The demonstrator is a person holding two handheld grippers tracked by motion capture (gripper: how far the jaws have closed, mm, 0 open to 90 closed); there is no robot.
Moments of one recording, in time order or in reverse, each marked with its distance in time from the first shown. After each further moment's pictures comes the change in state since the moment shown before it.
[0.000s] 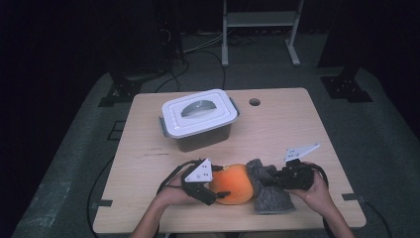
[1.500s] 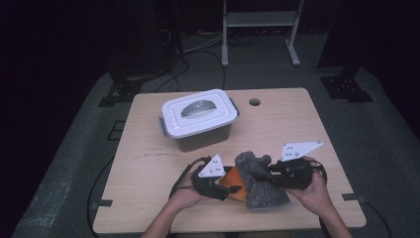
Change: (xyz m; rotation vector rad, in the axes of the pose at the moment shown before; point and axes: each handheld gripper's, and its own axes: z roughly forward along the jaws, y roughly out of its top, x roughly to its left) left arm -0.010 0.029 0.018 0.019 0.065 -0.139; right arm 0.056 0.042 -0.015 -0.084 -0.070 -0.177
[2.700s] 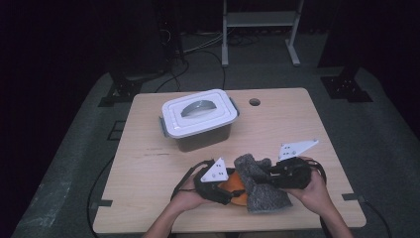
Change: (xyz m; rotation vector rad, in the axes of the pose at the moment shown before) left arm -0.012 0.005 0.000 -0.025 -0.038 0.074; right arm -0.006 -0.003 0.003 0.049 0.044 0.048
